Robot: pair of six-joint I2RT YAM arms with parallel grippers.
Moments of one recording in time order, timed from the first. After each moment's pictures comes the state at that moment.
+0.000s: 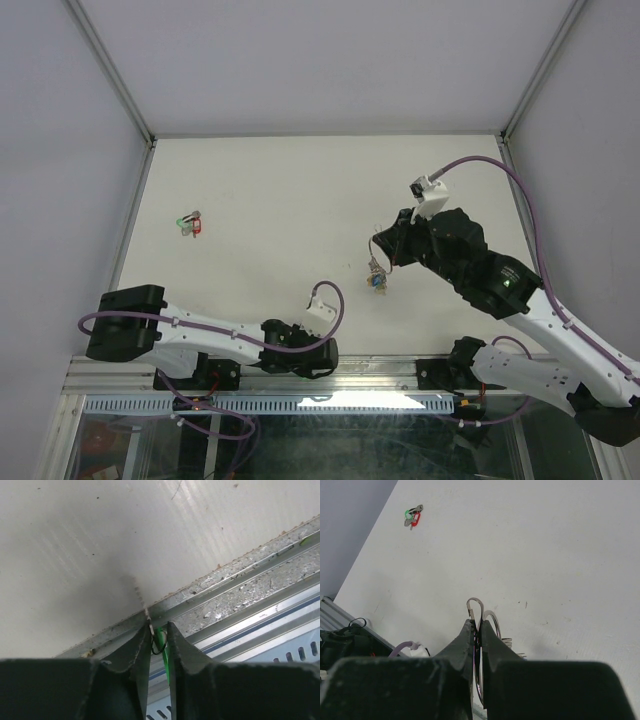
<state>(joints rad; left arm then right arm) -1.57 1.42 0.71 -0.55 -0.34 -1.05 0.87 0.84 1.05 -0.60 0.21 0.47</state>
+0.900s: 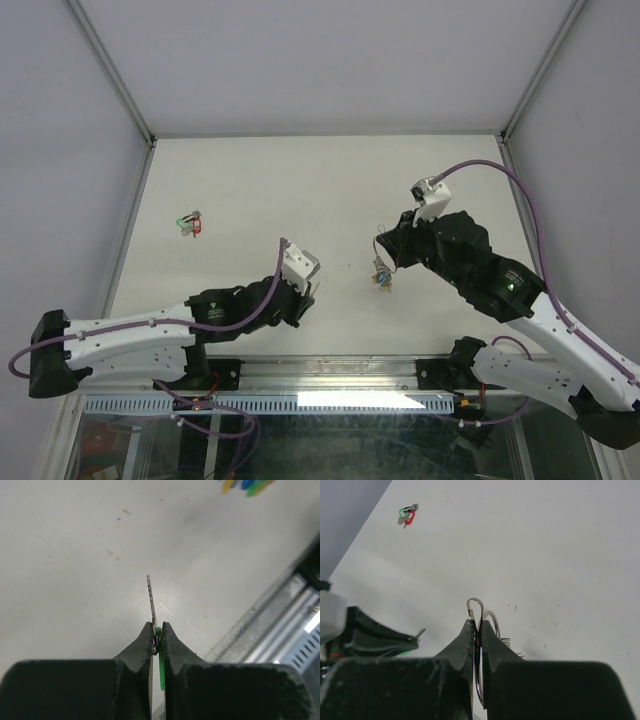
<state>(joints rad) -1.32 0.91 0.65 -0.31 -0.39 -0.44 0.87 0.82 1.03 -0.60 0.22 0.39</state>
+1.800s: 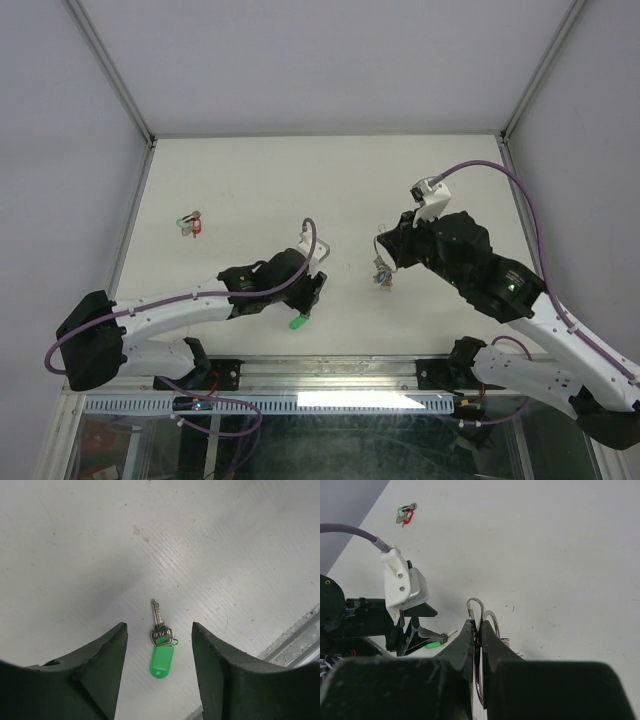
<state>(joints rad) -1.03 1.23 0.72 -0.29 -0.15 -0.30 0.87 0.81 1.03 -0.60 0.22 0.36</state>
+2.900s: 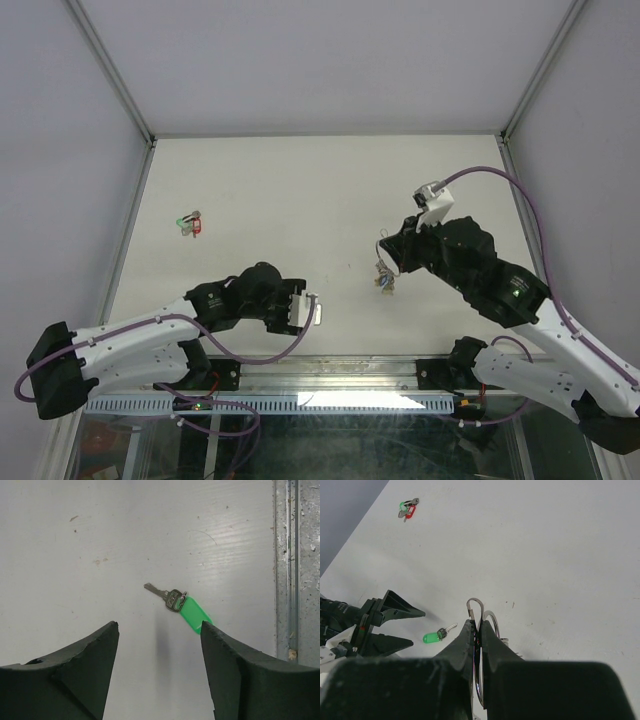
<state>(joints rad) -1.01 0.94 0.55 -0.35 0.17 0.65 0.86 0.77 1.00 -0.60 0.20 0.35</state>
